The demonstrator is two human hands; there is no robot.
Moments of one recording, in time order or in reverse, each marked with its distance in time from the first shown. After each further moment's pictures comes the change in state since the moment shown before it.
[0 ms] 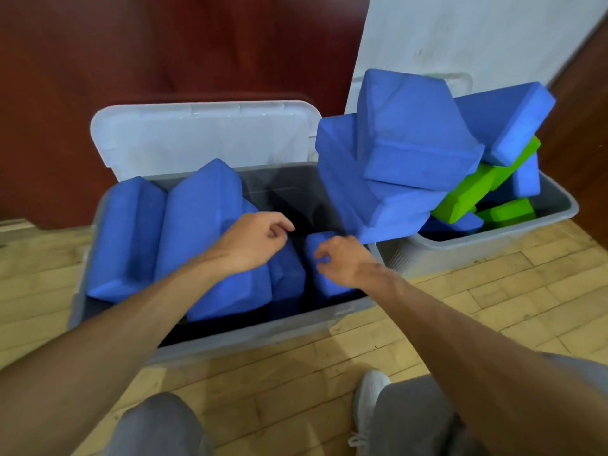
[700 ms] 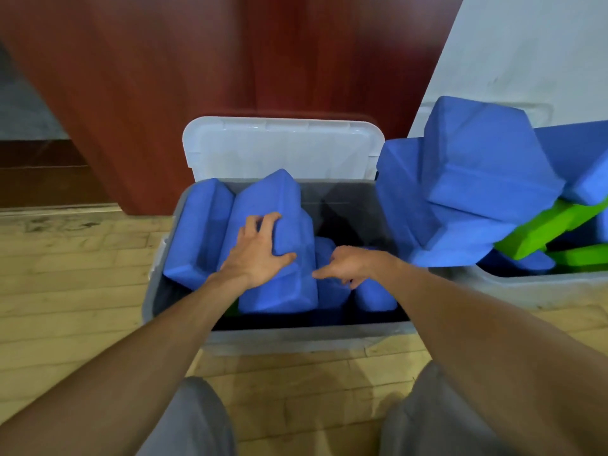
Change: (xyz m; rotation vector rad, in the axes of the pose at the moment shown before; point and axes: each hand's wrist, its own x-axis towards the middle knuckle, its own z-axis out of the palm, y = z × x) left_hand -0.046 -0.056 -0.020 0.131 0.258 -0.239; right_hand 0.051 -0.057 0.007 0.210 -0.420 0.066
